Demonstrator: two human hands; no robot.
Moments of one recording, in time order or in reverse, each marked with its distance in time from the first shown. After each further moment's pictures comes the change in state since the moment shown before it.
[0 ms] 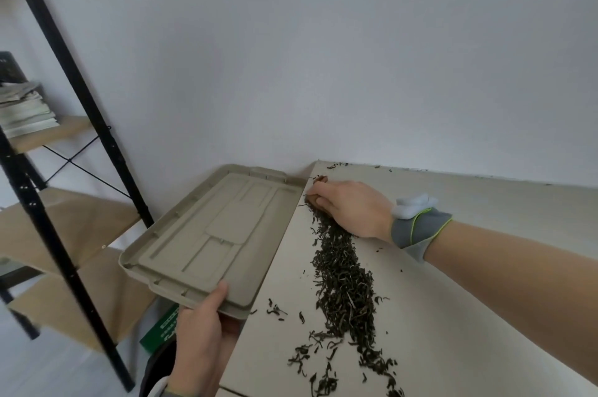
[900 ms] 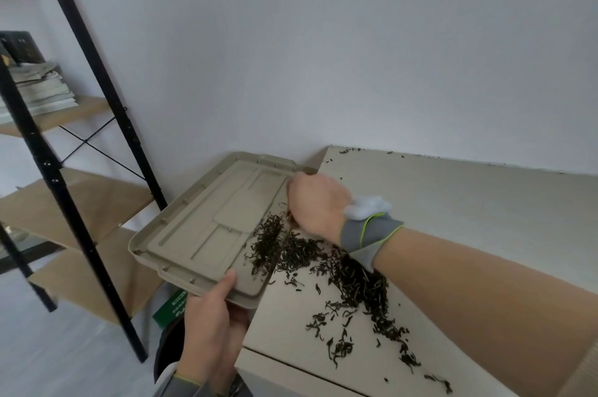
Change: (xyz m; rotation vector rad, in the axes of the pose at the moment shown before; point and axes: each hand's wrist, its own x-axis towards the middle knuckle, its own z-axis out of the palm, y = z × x) left_hand -0.027 0.007 -0.016 -0.013 0.007 -0.026; right_hand 0.020 -0.110 0.016 -0.106 0.034 0.316
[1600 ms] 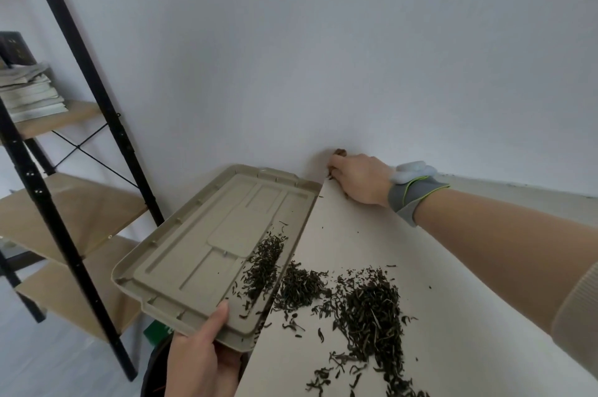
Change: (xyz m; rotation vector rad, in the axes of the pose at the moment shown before) left_hand 0.012 -0.003 0.004 -0.019 0.084 -0.018; right_hand 0.089 0.115 -0.004 -0.009 -0.080 -0.099
